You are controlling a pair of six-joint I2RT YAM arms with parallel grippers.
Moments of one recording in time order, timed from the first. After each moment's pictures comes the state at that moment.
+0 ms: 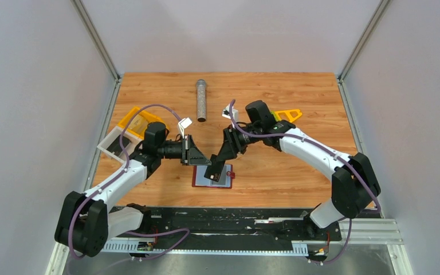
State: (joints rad) left arm -0.36 1.13 0.57 0.10 1.04 -0.73; right arm 0.65 1.52 1.13 -0.32 -0.85 0.25
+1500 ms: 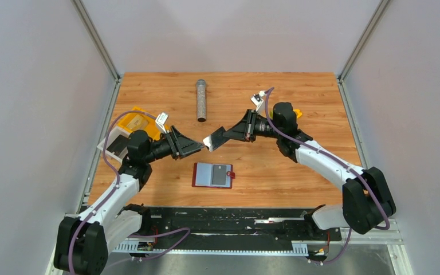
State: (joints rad) left arm -0.23 0.94 0.43 0.36 0.83 -1.05; right arm 0.51 1.37 0.86 0.30 -0.78 1.01
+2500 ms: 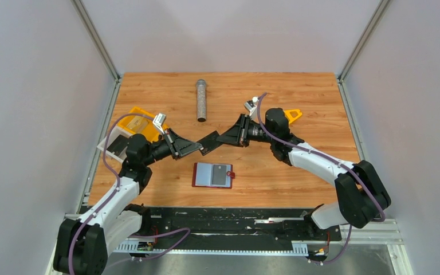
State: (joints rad) left arm -0.24 0.92 0.38 0.52 0.81 -1.18; right arm 0.58 1.43 0.82 0.44 -0.72 1.14
